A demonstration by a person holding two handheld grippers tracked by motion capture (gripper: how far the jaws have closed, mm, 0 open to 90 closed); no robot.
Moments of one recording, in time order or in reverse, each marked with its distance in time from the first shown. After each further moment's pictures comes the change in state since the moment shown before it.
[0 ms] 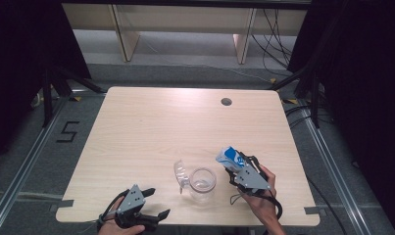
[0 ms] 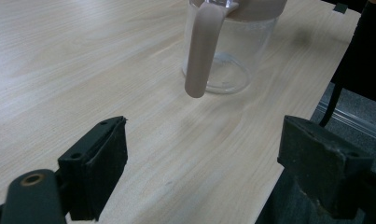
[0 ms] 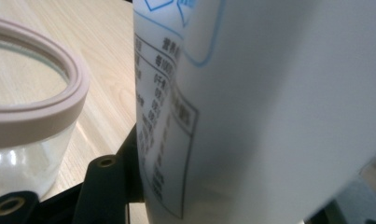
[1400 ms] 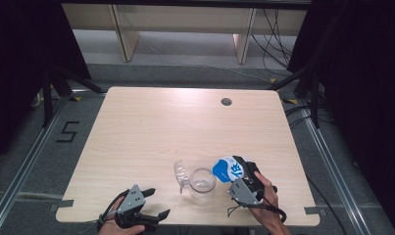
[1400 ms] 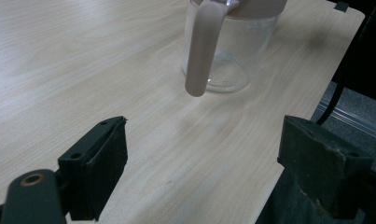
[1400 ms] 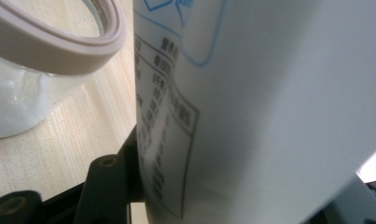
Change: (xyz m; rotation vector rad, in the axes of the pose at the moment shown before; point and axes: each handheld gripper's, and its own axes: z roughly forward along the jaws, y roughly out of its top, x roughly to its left) left arm -0.001 0.000 0.000 0.006 0.008 -0.008; right arm 0.017 0.004 -0.011 0.106 -0.056 -0.359
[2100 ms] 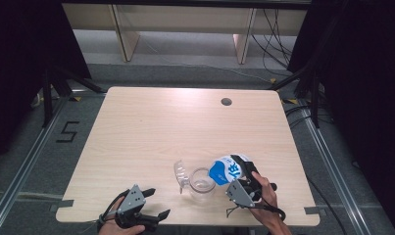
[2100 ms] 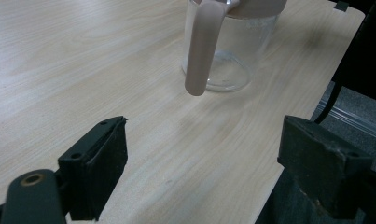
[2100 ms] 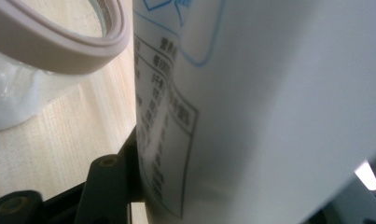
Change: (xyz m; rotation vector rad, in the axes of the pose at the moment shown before) left arm 0.000 -0.001 0.001 -0.001 -0.007 -0.003; right arm 0.001 0.003 0.003 -0.015 -0.017 -0.093
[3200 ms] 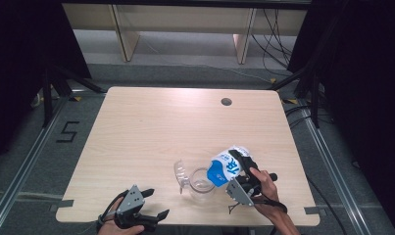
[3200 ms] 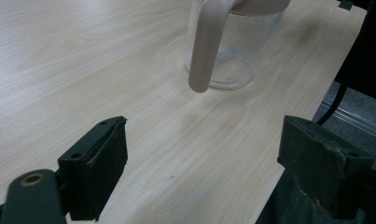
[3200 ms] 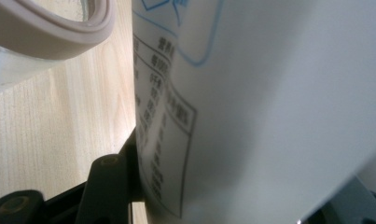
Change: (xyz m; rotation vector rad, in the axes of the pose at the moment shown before) left arm 0.001 -0.002 -0.001 0.002 0.009 0.006; right arm -0.005 -0.006 0.013 -0.076 -0.037 -0.133
